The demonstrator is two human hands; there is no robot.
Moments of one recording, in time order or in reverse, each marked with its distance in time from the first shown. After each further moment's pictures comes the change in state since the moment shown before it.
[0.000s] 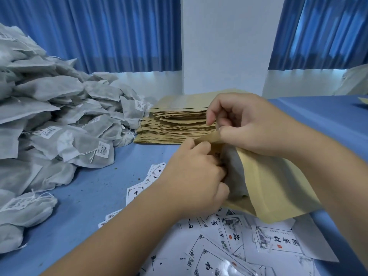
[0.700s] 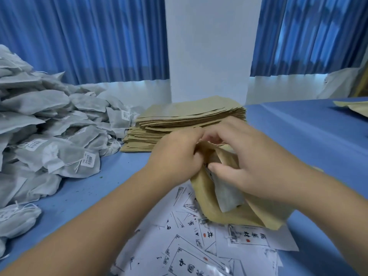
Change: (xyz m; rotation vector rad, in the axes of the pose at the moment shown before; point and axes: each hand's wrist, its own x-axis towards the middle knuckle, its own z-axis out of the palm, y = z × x) left_hand 0.041 -0.008 0.000 -0.427 0.216 -0.264; right_hand -0.066 -0.015 -0.009 -0.389 0.070 0.011
